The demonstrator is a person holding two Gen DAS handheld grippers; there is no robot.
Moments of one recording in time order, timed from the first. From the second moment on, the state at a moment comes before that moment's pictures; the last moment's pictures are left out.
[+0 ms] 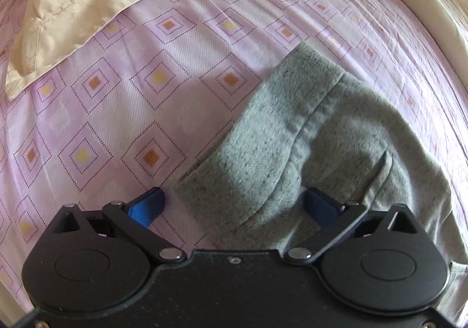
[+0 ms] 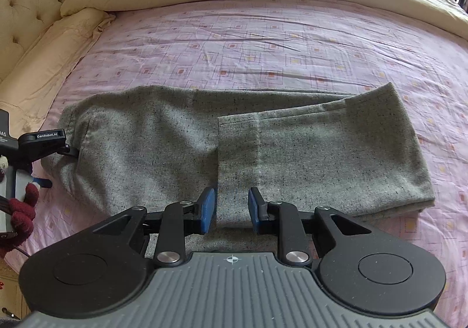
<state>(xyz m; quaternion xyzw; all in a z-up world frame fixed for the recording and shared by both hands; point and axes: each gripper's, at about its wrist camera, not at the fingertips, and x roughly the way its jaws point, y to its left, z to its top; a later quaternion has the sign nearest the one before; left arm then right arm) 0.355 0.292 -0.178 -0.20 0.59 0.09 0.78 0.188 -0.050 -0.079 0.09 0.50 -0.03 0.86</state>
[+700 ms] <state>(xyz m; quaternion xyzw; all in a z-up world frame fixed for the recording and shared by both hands) 0.332 0.228 -0.048 -0.08 0.50 0.05 0.86 0.286 -0.047 -0.155 0.06 0.53 -0.03 0.84</state>
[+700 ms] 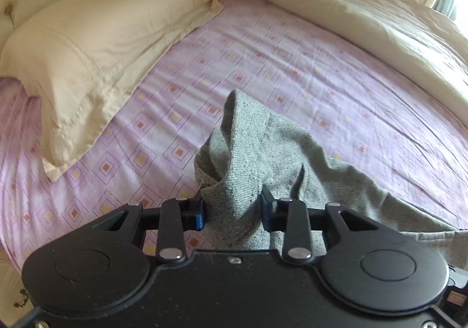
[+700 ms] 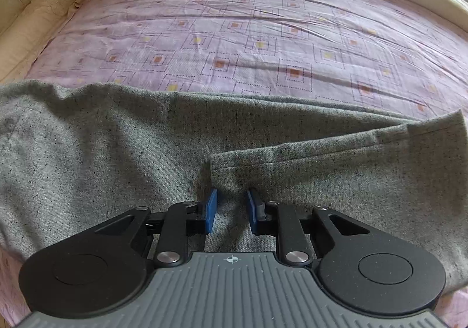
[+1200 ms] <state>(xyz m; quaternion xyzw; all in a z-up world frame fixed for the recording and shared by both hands) 0.271 0.017 0.050 0.03 0.39 -0.05 0.92 0.206 -0.165 -0.110 0.17 0.50 0.00 0.85</state>
